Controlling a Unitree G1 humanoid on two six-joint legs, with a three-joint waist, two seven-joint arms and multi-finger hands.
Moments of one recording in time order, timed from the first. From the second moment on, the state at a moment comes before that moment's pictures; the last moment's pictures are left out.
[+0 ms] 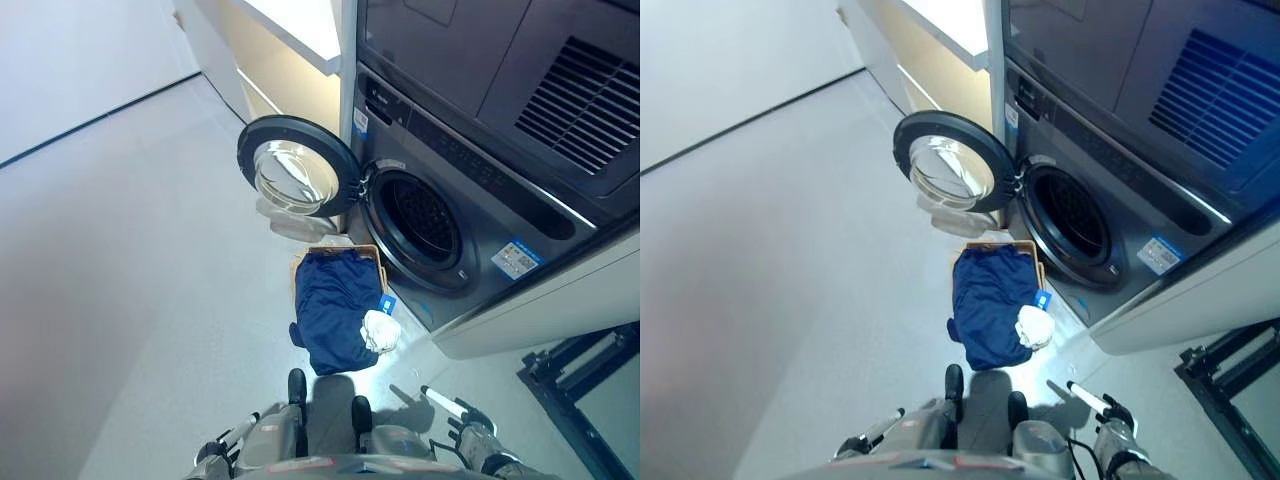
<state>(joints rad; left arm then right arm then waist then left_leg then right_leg) -0.04 0.10 0.05 1.31 -0.51 0.02 0.17 -0.10 -0.24 -0.05 1.25 0.51 -0.01 -0.22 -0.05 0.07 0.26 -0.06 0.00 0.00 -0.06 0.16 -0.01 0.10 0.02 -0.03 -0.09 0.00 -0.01</state>
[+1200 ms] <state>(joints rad) -0.31 0.21 -0.03 1.20 -0.54 -0.05 0.22 -0.59 -0.38 0.42 1.07 -0.02 0.02 -0.26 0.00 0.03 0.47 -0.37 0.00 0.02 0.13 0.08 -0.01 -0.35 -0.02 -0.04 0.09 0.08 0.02</state>
